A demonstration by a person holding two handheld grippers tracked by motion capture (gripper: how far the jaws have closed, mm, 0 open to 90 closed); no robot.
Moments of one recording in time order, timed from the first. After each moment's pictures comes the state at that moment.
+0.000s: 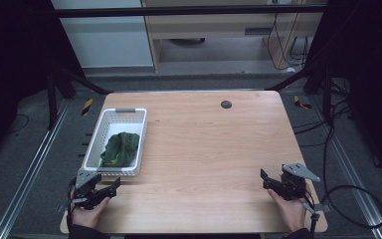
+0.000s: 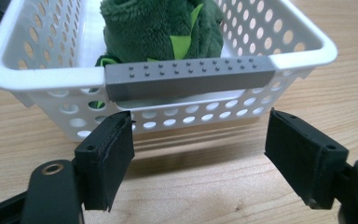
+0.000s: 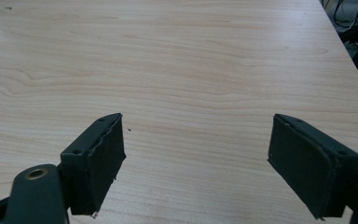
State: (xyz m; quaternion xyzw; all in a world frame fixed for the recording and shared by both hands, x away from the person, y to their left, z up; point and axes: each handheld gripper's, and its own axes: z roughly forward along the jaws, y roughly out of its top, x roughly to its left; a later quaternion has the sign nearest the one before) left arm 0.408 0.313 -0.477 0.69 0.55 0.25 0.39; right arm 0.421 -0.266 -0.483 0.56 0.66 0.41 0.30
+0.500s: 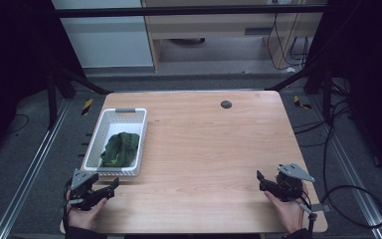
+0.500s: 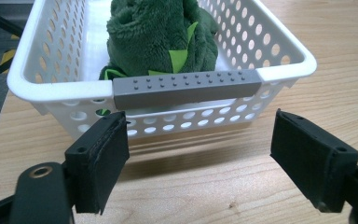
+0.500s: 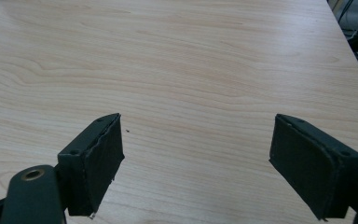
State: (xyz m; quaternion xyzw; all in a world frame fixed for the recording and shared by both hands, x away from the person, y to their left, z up) left arm 0.403 0.316 -0.467 0.69 0.55 0.25 0.40; right arm 0.418 -0.253 -0.480 0.54 0.68 0.40 0.30
